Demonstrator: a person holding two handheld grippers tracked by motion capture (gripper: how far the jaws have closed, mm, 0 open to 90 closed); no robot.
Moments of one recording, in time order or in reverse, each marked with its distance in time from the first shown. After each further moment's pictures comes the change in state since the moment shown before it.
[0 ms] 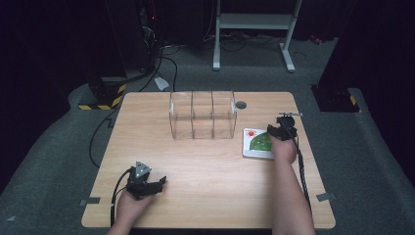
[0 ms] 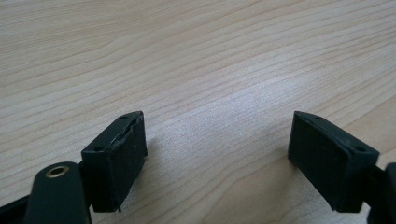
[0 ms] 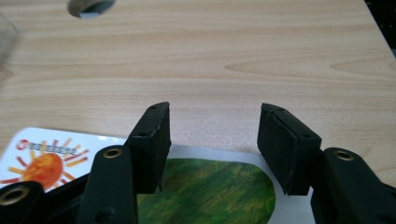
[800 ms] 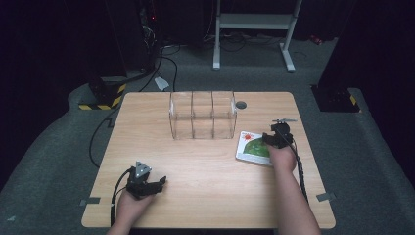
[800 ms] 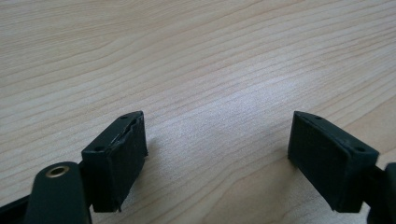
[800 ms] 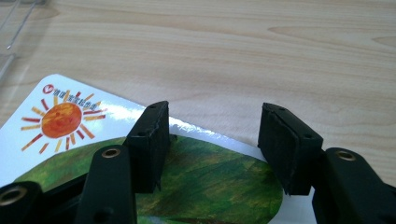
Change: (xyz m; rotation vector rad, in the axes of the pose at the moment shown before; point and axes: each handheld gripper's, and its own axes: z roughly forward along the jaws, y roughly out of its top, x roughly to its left) left arm 0.000 0.000 0.000 0.001 0.000 0.000; right arm 0.018 -0.022 -0.020 0.050 0.053 -0.120
